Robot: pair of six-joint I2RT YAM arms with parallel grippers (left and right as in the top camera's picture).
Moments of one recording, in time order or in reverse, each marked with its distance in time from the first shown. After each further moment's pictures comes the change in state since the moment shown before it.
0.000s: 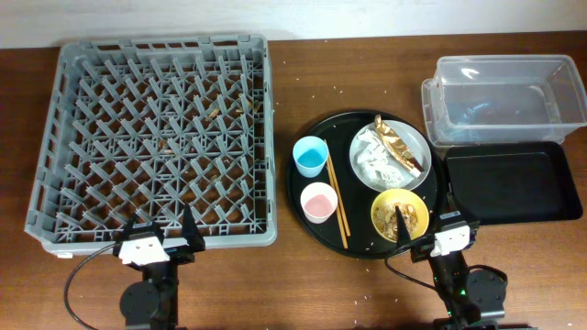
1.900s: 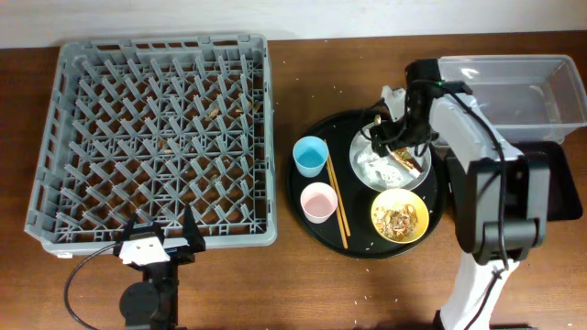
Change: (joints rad) left arm 0.000 -0.004 0.000 -0.002 0.007 0.004; right arm 0.000 2.082 1.567 -0.819 0.008 -0.121
